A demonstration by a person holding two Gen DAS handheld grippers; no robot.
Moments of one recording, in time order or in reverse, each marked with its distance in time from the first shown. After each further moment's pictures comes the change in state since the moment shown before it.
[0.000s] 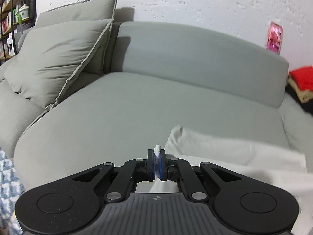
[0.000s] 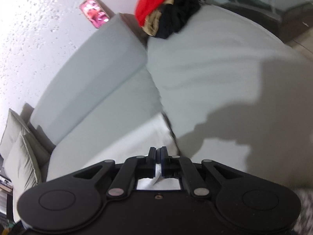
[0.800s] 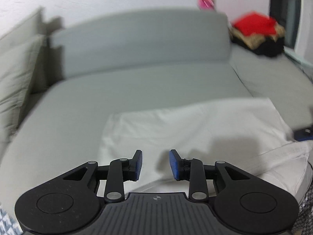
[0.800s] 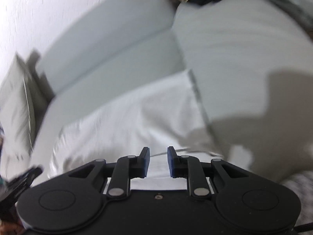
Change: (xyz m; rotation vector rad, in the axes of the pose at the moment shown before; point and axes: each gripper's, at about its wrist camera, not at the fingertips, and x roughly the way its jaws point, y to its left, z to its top) left arm 0.030 -0.091 -0.029 0.333 0.100 -0.229; right arm 0.040 0.047 -0.041 -0.251 0.230 -0.017
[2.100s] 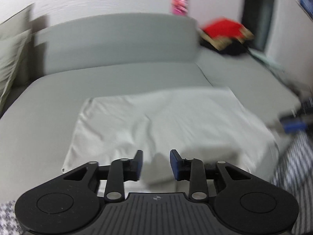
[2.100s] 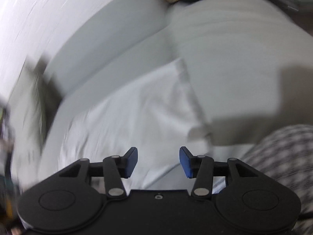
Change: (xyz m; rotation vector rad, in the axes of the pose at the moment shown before) left arm -0.054 -0.015 -0.071 -0.037 -0.108 -0.146; right arm -0.052 -0.060 -0.031 0.159 -0.090 0.036
